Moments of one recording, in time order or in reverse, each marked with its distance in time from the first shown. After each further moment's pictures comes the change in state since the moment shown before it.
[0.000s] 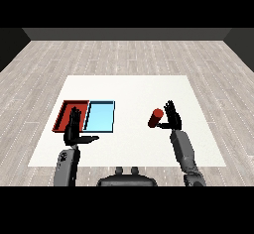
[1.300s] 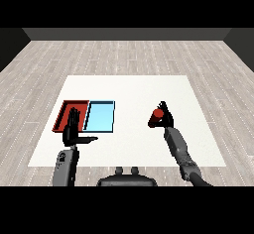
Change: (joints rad) left arm 0.005 0.008 0.014 0.006 0.013 -0.016 -0.009; right arm -0.152 0.025 0.008 0.305 0.028 -0.026 -0.145
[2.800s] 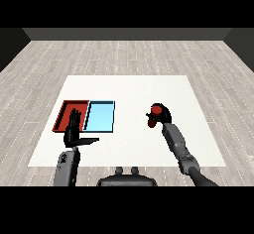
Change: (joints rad) left arm 0.023 -0.017 -0.021 -0.022 -0.021 0.019 -0.011; right arm -0.099 -0.002 0.009 0.091 0.041 -0.139 0.027
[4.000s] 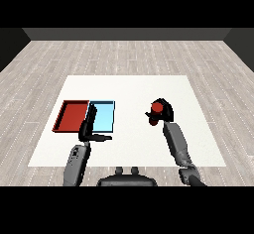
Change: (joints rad) left arm -0.103 -0.034 -0.153 0.059 -0.065 0.038 0.094; right arm 0.147 0.025 0.087 -0.477 0.017 -0.075 0.129
